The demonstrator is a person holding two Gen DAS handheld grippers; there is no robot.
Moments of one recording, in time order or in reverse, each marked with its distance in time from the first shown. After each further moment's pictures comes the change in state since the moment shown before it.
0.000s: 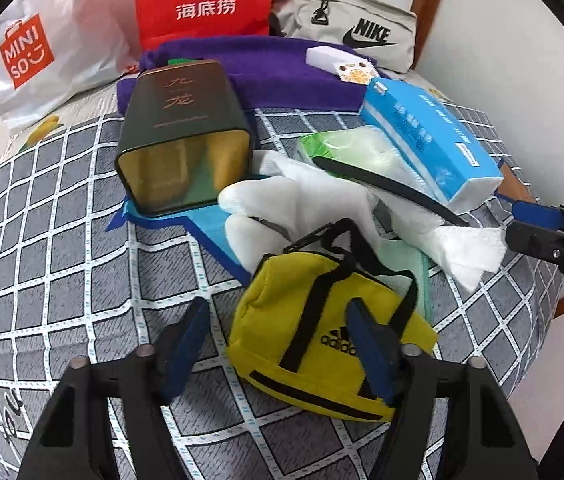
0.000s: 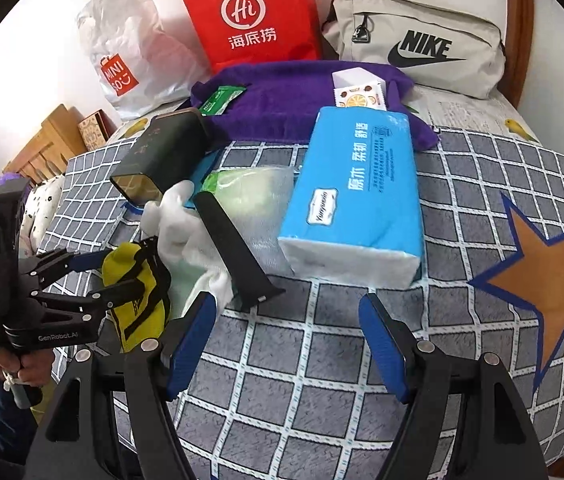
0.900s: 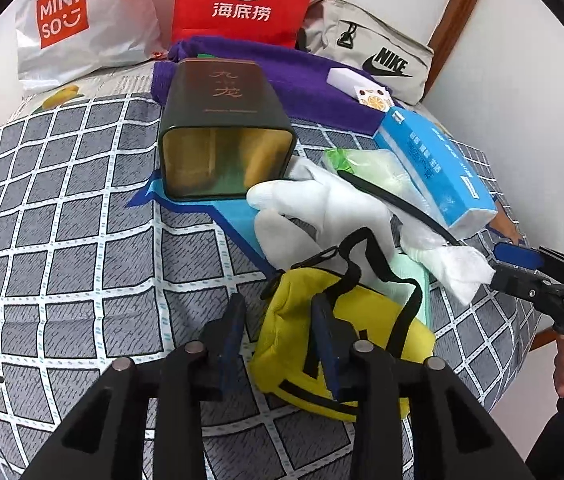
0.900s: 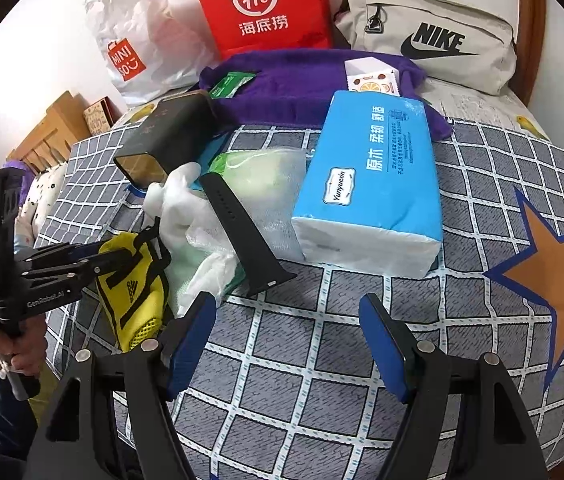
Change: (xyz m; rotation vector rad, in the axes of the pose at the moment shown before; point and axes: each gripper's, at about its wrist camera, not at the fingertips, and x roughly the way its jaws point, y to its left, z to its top) left arm -0.007 0.029 -0.010 -0.121 -0.057 -0.071; right arm 0.011 0.008 -0.007 -0.027 0.024 0.022
